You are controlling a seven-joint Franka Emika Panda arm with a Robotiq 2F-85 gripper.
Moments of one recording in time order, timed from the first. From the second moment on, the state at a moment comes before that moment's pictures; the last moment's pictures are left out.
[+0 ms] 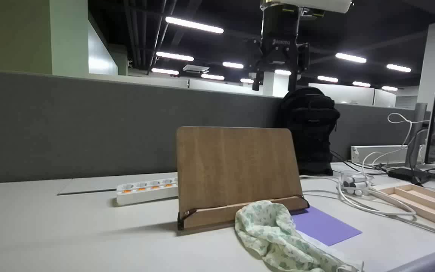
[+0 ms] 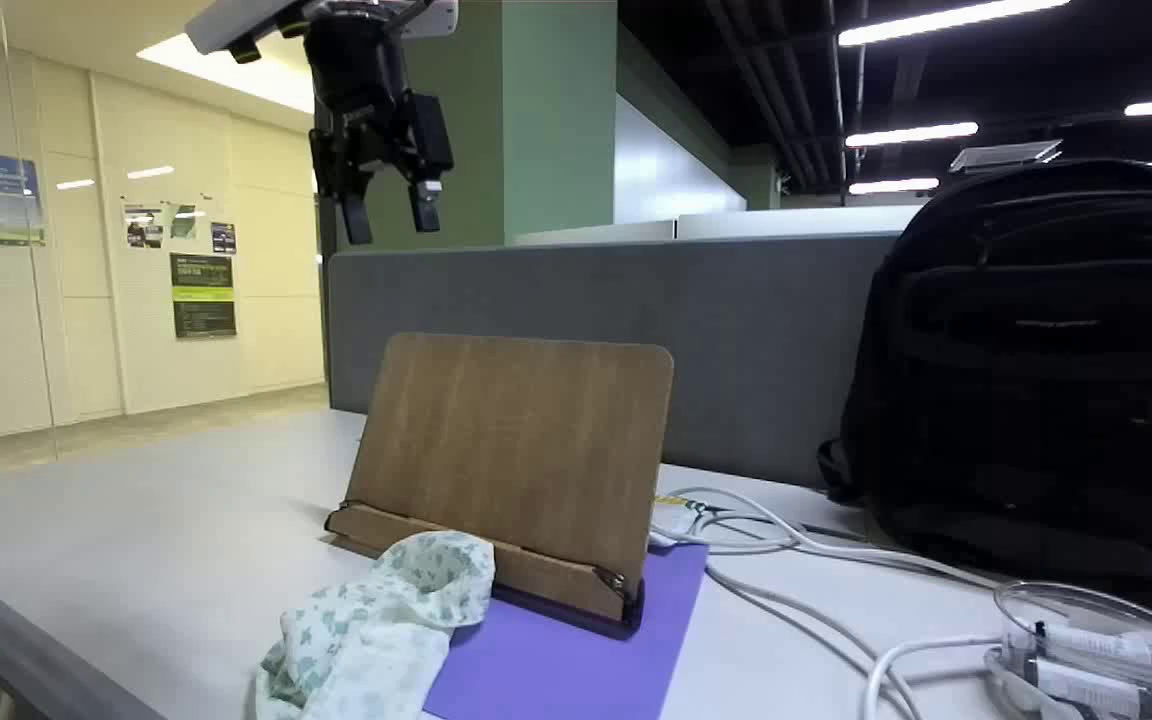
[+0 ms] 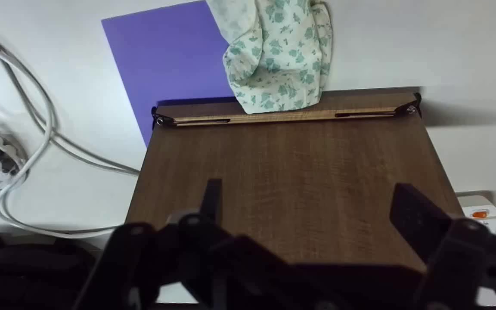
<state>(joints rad) -0.03 -0.45 0.13 -2.52 -0.04 2.23 0.21</state>
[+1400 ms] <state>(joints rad) -0.03 -0.32 0.08 -2.58 -0.02 2.34 0.18</state>
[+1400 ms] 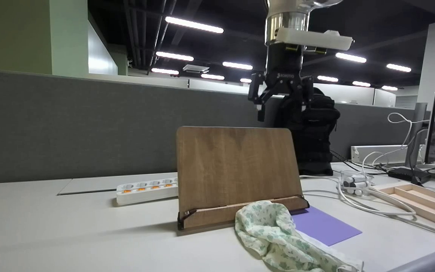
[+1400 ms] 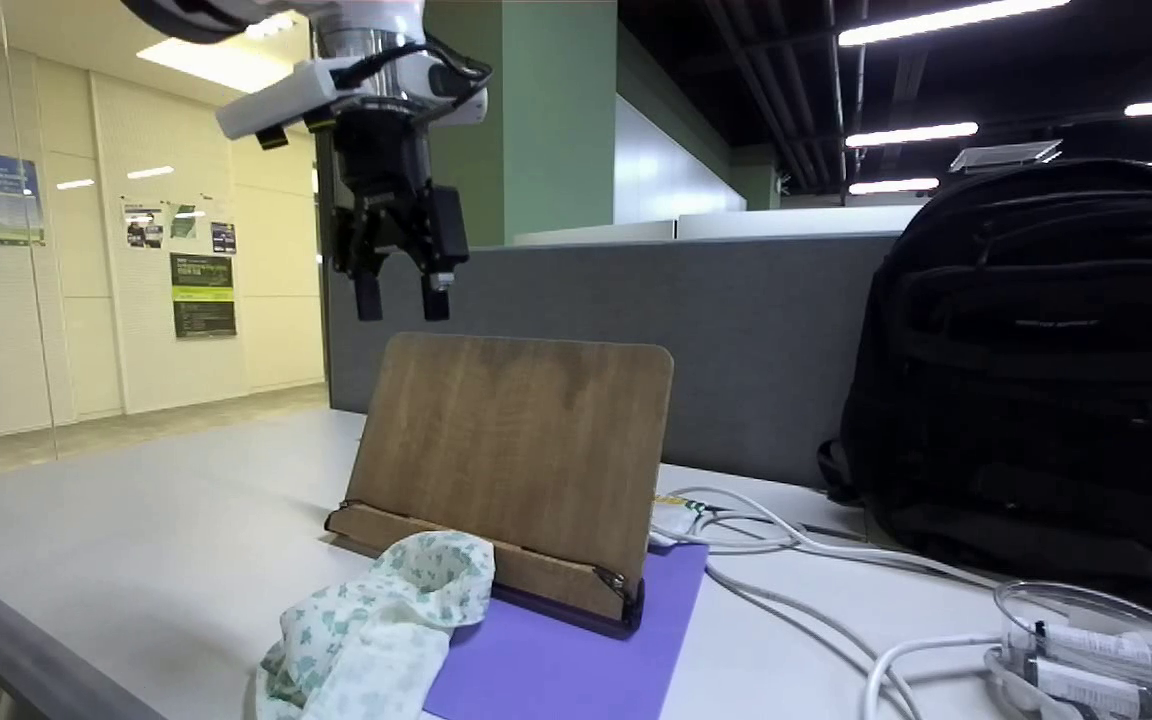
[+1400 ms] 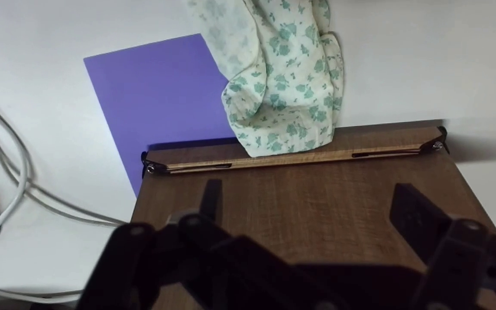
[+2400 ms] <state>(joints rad) -0.03 -0.06 0.05 -2.61 -0.04 2.56 0.17</state>
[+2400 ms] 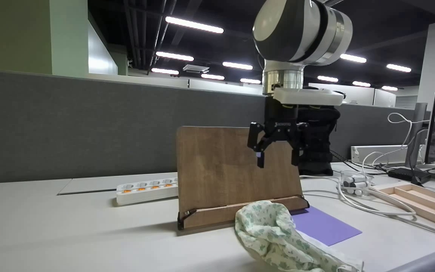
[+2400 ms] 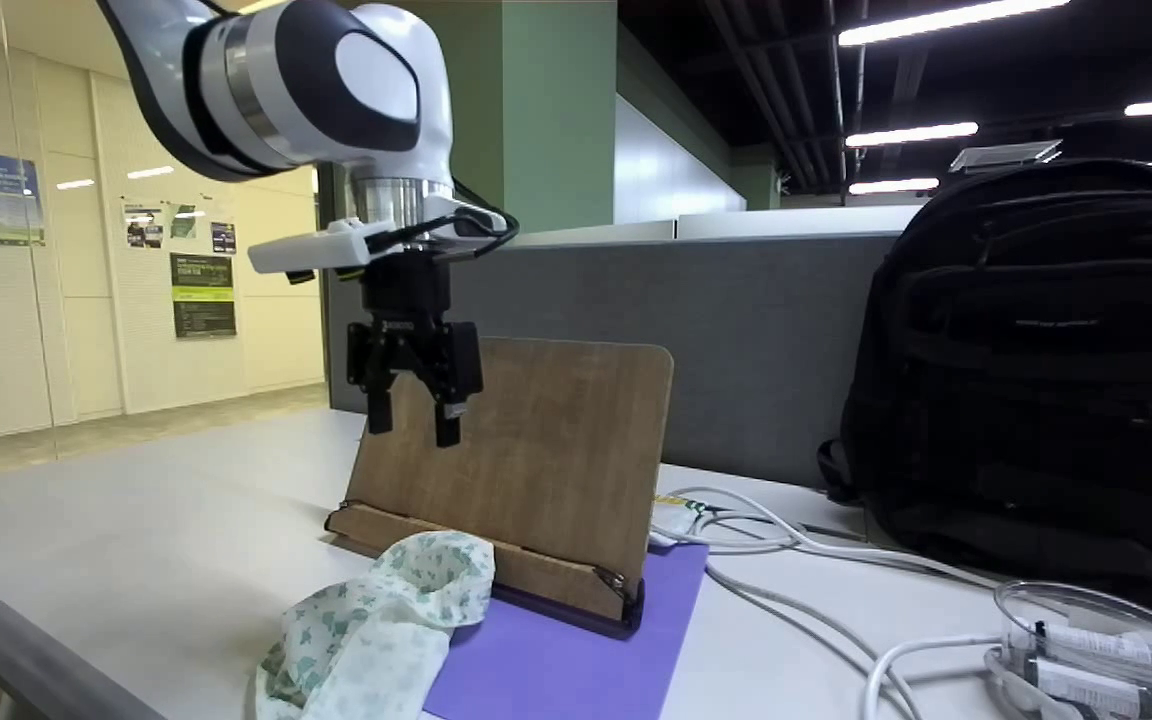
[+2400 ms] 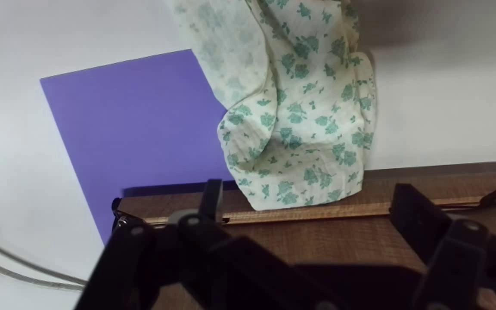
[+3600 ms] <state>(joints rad) -0.01 0.24 0.02 -2.61 -0.06 2.68 -0.05</state>
